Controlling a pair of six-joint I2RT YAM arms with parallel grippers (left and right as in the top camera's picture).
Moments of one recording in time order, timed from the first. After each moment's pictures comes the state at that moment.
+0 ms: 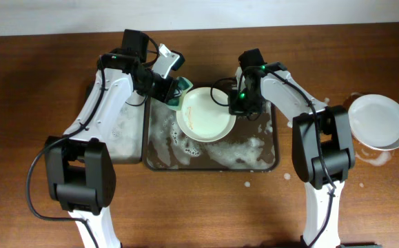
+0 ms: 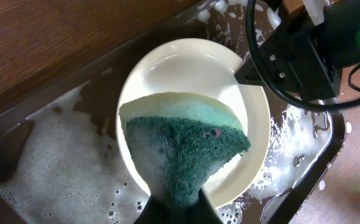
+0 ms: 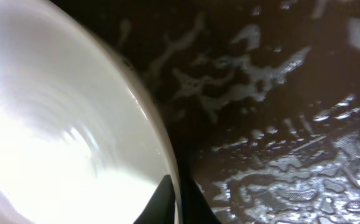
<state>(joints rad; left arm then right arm) -0.19 2.05 1.75 -0.90 0.55 0.31 0.25 2.24 1.68 -0.86 -0.28 0.25</state>
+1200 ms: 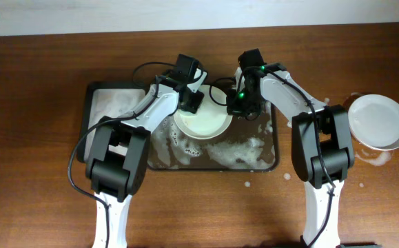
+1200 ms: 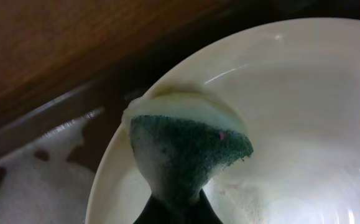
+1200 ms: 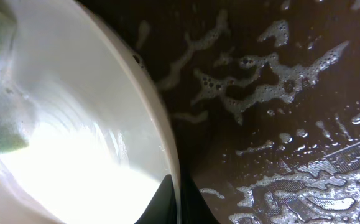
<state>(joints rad) -0.41 2.25 1.66 -0.54 0.01 0.11 0.25 2.24 1.68 -0.84 -0.34 0.29</state>
